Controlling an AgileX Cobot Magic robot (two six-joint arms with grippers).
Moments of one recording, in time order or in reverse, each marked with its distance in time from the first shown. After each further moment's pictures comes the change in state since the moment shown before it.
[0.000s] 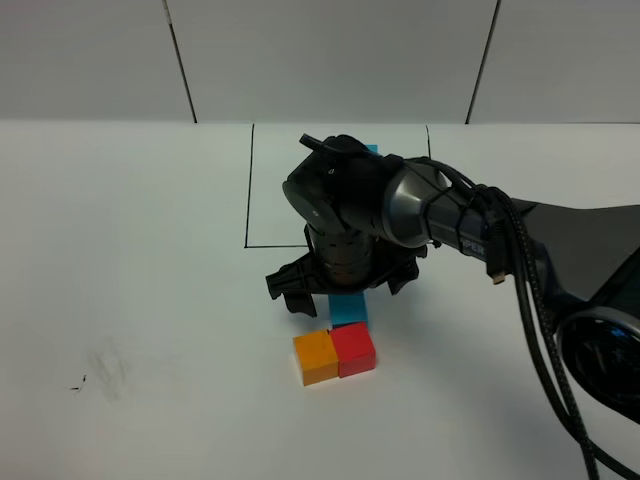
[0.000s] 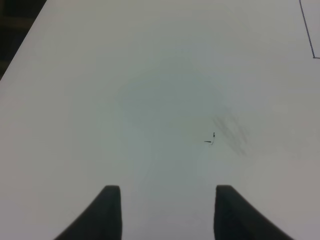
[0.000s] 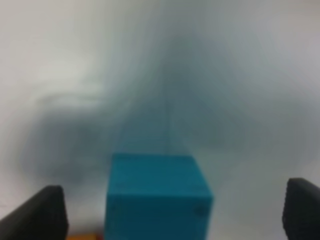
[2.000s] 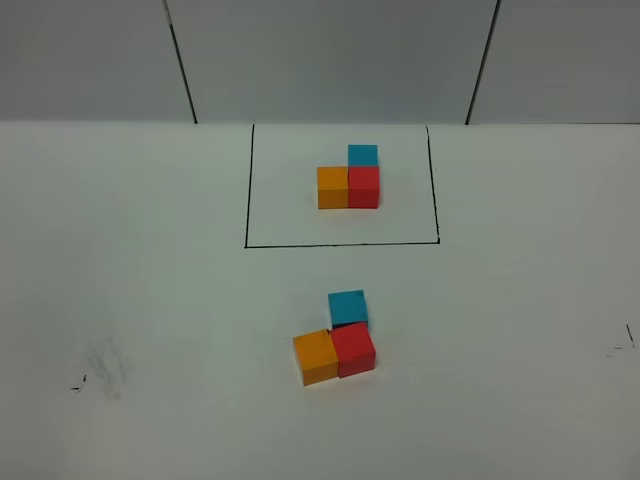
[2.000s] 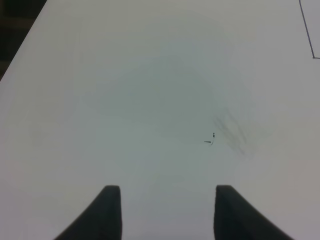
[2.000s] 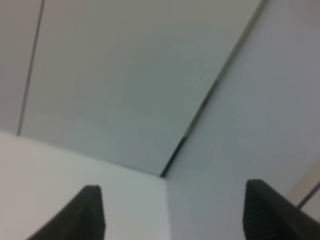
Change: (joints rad) left arm 0.000 0.000 0.000 0.000 0.000 0.000; right arm -0.338 -1.935 0.494 -0.277 0.173 -0.780
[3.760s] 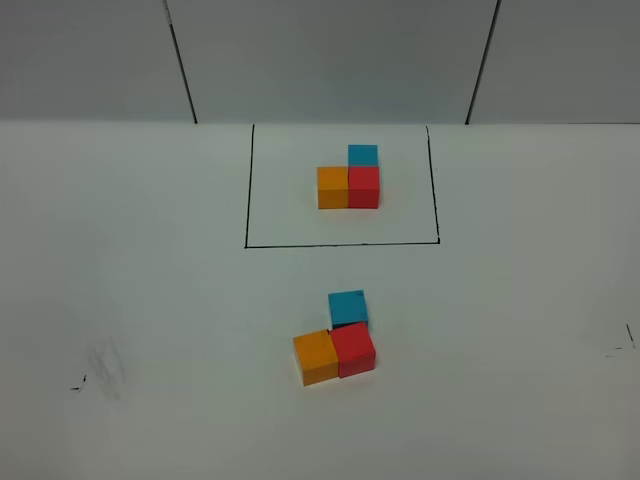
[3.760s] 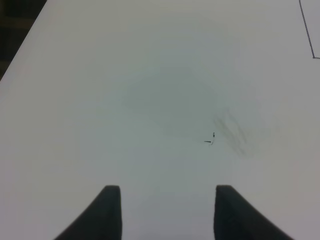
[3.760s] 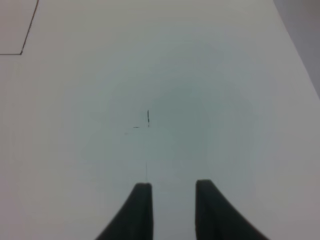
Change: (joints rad) left arm 0.000 0.000 0.000 0.000 0.000 0.000; right arm -0.432 -0.301 0.753 0.407 -0.149 0.146
